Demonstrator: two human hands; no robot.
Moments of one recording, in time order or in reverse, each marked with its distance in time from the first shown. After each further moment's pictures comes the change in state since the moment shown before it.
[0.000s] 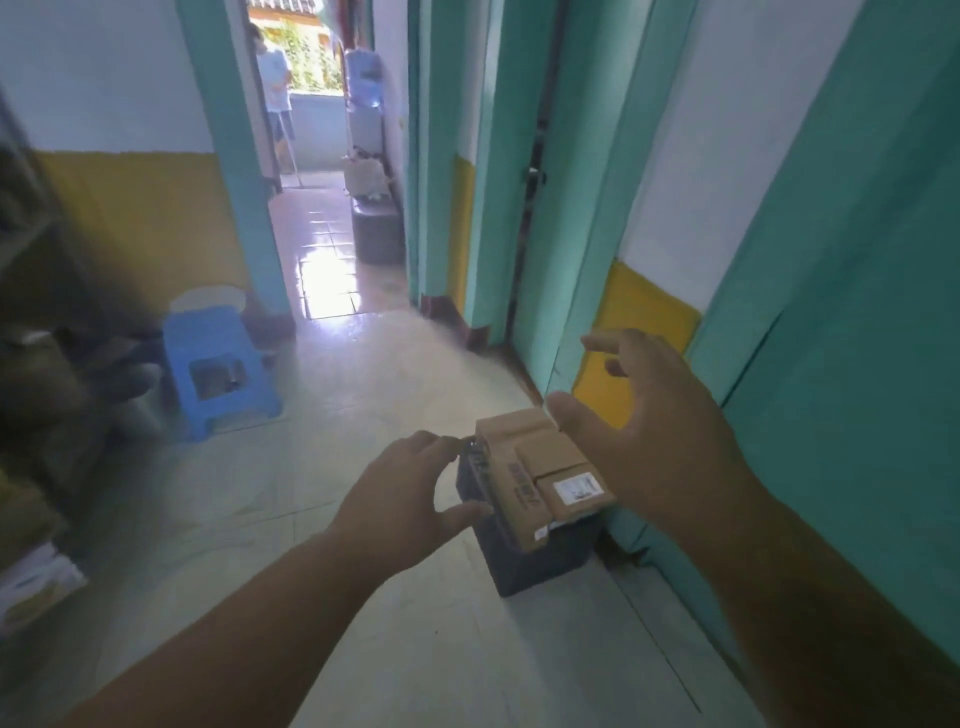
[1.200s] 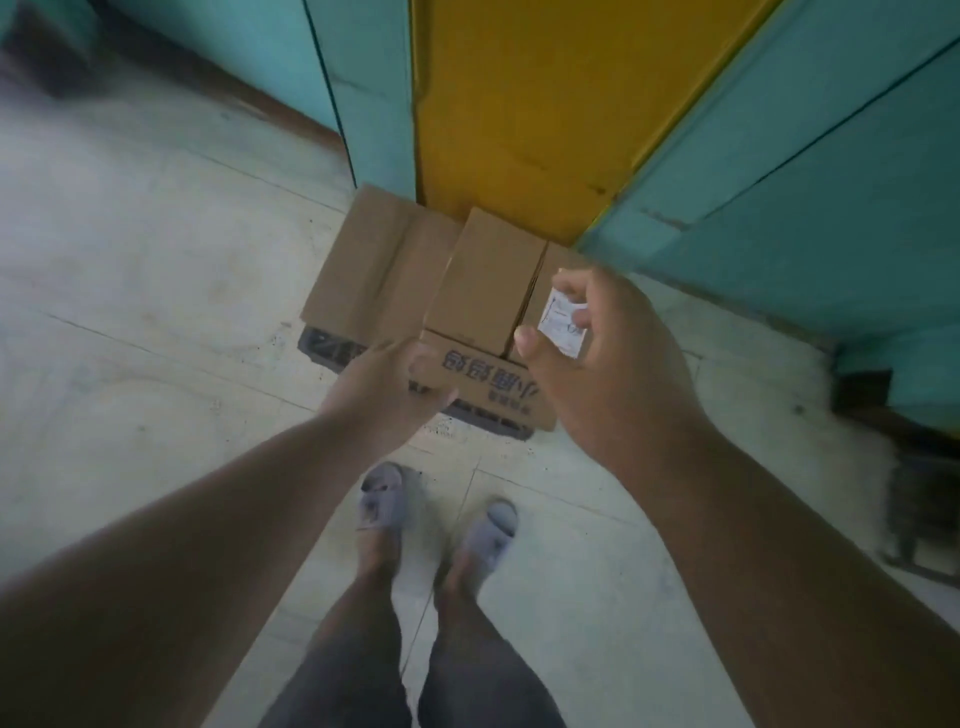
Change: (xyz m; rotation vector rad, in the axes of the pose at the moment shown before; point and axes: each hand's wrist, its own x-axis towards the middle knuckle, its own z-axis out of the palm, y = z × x) left_hand 0.568 -0.264 0.386 -0.050 -0.999 0.180; right_hand 0.303 0.377 0.416 -0.145 0.023 1.080
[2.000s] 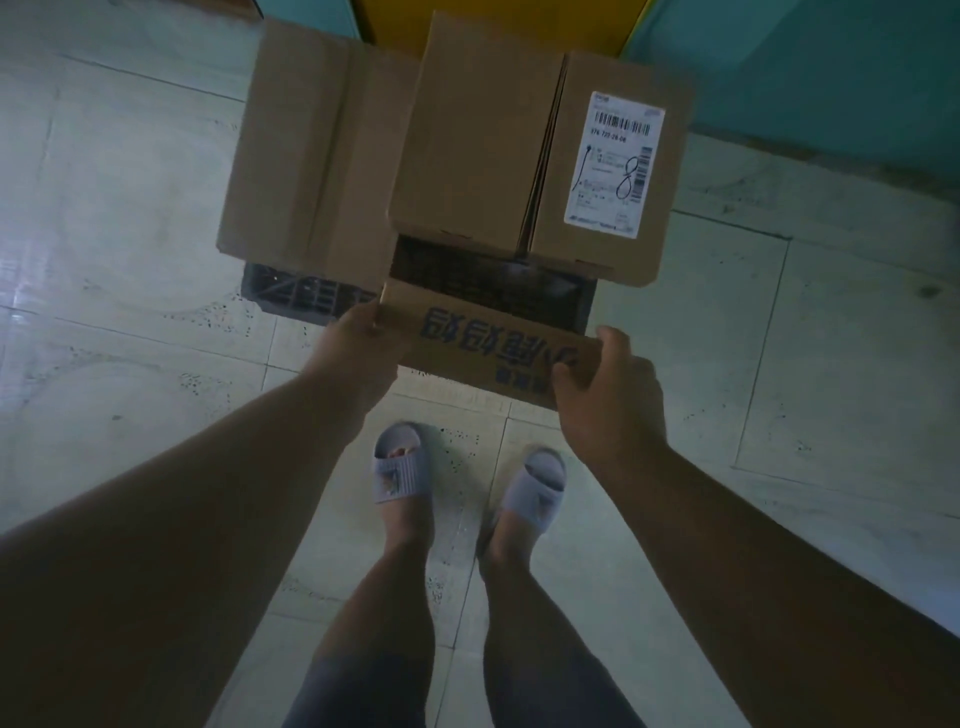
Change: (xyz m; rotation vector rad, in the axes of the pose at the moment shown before) left_hand 0.104 -0.096 0.120 -0.527 -0.101 -0.425; right_hand -0.009 0.182 0.224 0.050 -0.101 0.623
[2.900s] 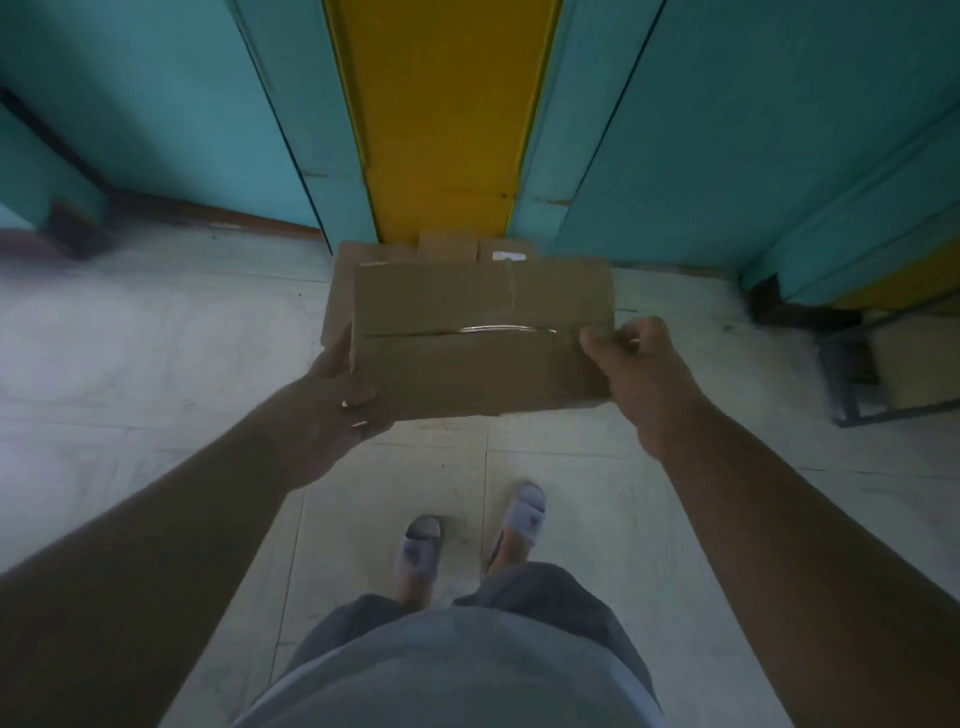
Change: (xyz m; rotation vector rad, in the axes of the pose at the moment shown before) left_hand -0.344 0.014 -0.149 -0.450 -0.635 0.368; right_hand -0.306 -0.040 -0.230 0.595 0.126 -0.012
